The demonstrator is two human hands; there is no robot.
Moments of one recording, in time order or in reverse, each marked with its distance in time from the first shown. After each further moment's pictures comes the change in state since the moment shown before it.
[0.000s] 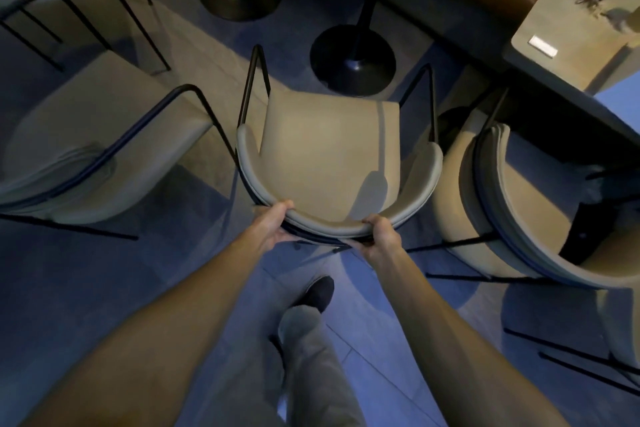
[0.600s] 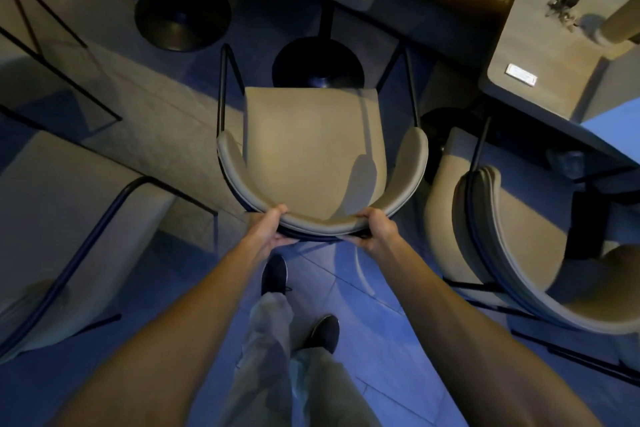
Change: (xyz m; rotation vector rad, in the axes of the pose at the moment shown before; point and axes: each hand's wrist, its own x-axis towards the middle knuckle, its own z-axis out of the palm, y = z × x) left_hand 0.098 0.150 0.068 0.116 -0.032 -0.003; right_hand 0.070 -0.141 0.105 -0.040 0.068 0.005
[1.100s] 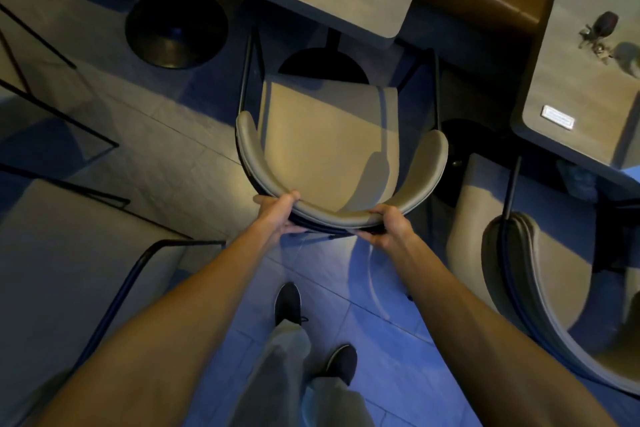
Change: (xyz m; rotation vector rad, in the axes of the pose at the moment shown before) left_hand 0.071 0.153 0.012 0.047 0.007 0.005; right_hand 0.047 -0.086 0.101 0.081 0.036 0.018
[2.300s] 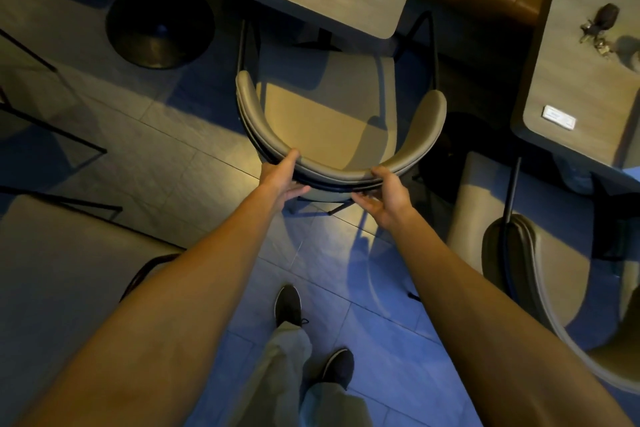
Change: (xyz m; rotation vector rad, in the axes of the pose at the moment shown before) left_hand 0.025 0.074 0.034 0.020 -0.033 0.048; right_hand -0.004 -0.055 0.042 0.089 -0.102 -0.109
